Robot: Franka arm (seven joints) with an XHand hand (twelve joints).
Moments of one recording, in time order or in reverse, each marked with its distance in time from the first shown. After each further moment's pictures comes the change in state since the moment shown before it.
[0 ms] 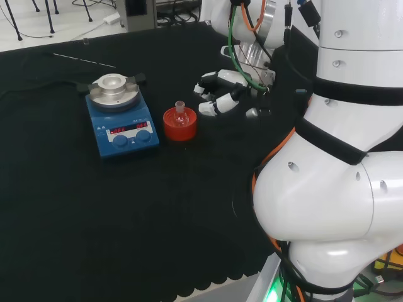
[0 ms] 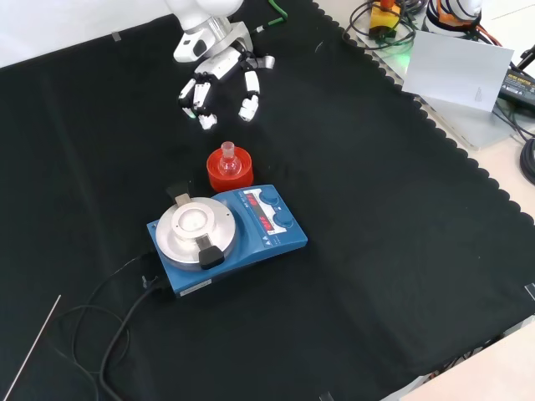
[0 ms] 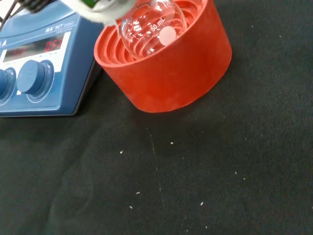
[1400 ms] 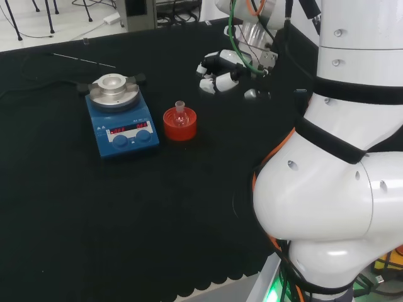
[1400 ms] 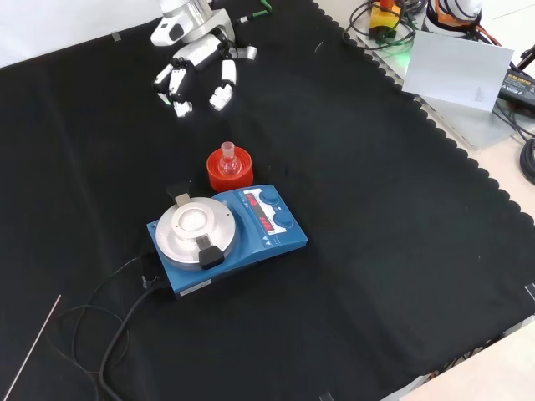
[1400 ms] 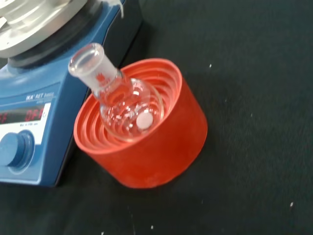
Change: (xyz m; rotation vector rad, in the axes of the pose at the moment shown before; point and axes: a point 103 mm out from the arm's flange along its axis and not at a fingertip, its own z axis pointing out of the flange) arm -0.010 0.022 -0.041 -0.054 0.003 0.052
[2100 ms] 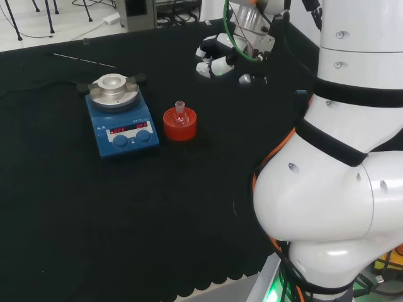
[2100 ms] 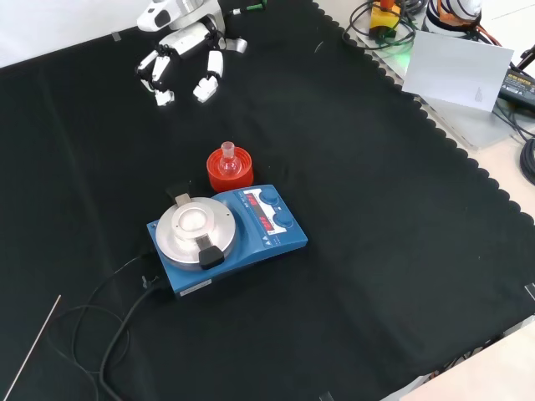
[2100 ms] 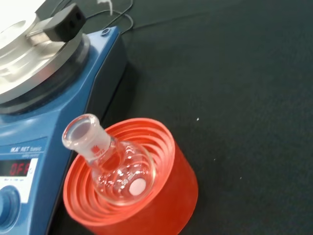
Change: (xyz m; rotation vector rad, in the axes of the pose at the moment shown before) arm 0.010 0.020 -0.038 -0.048 -0.052 0.054
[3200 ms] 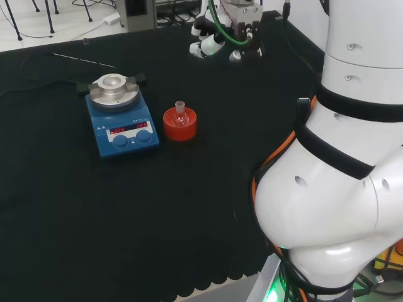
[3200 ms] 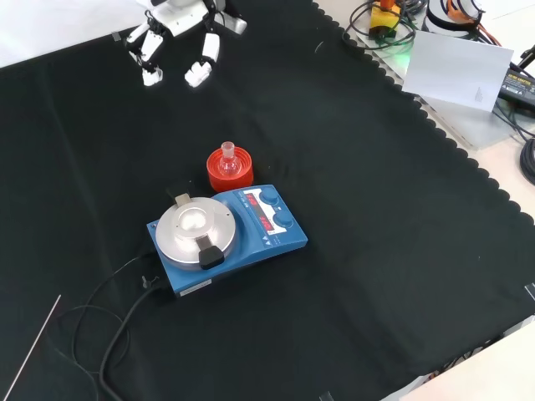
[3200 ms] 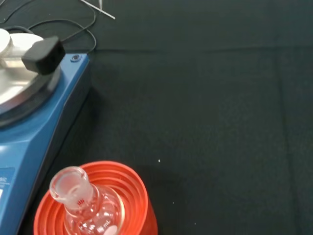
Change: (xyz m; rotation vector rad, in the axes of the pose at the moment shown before) arm 0.039 0.007 -0.057 0.006 -0.251 0.110
